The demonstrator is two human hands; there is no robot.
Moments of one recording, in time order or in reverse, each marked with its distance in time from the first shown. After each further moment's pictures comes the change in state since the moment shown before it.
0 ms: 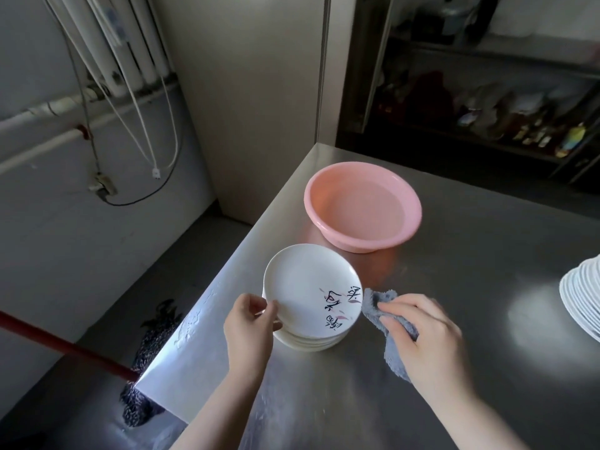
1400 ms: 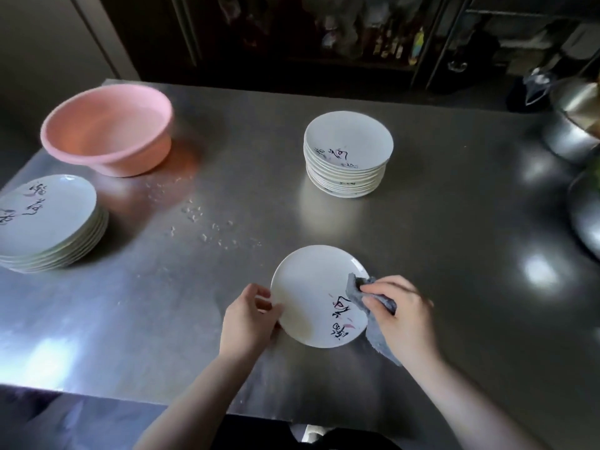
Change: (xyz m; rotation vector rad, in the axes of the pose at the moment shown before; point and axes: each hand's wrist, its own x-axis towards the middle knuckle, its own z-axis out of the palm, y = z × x) left_hand -0.332 -0.084 0.265 0.493 -0.488 0.128; right_hand -0.228 0.293 -0.259 0.040 0.090 0.405
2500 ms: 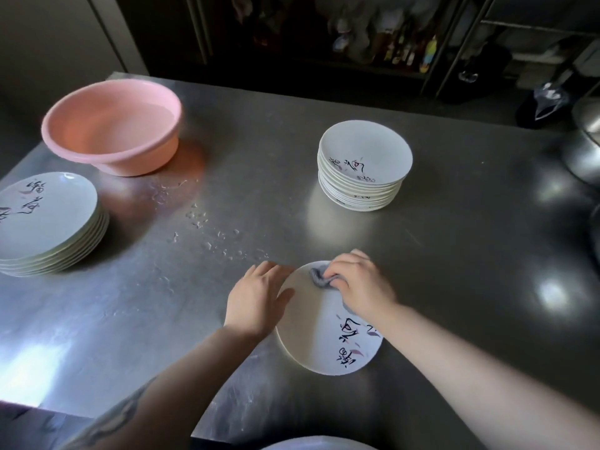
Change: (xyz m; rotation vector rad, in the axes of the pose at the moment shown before) left_hand 0.058 0.019 -0.007 0.424 0.026 0.576; right_hand 0.090 -0.018 0.063 -0.244 -0.398 -0.276
